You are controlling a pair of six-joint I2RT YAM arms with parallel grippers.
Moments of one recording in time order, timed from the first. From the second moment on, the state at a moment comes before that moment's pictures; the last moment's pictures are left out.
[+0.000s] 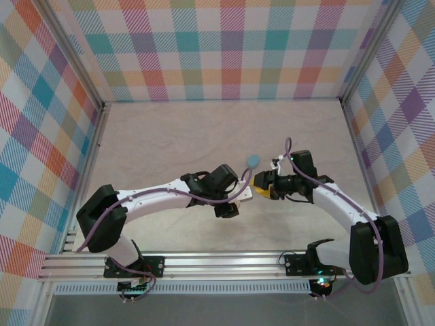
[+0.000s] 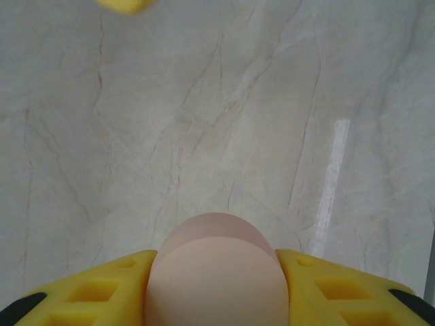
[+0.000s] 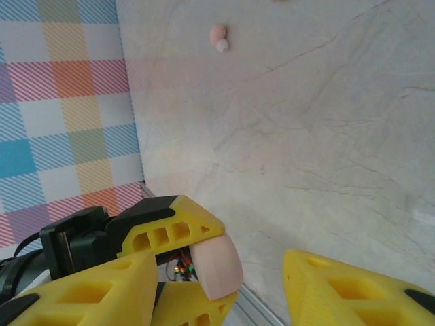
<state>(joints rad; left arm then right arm) -0.99 1.59 1.07 -0.49 0.15 0.32 0.27 1.22 0.62 -0.28 -0.89 0.75</state>
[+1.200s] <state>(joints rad) -0.93 1.56 1.16 -0.39 0.29 0.28 0.36 1.25 0.64 -0.23 -1.06 0.75</state>
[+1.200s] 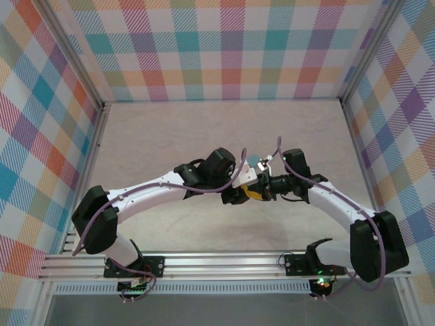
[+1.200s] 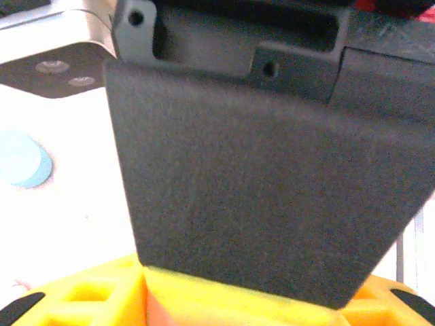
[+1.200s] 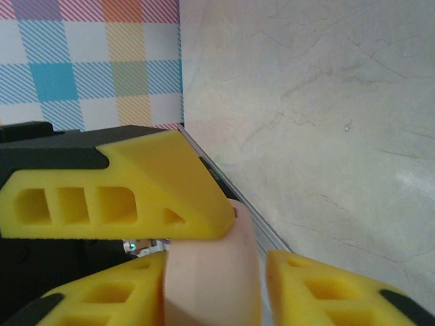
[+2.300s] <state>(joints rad) -0.80 1.01 0.63 0.24 0.23 -0.02 0.32 1.28 0.88 -0.06 -1.14 1.09</state>
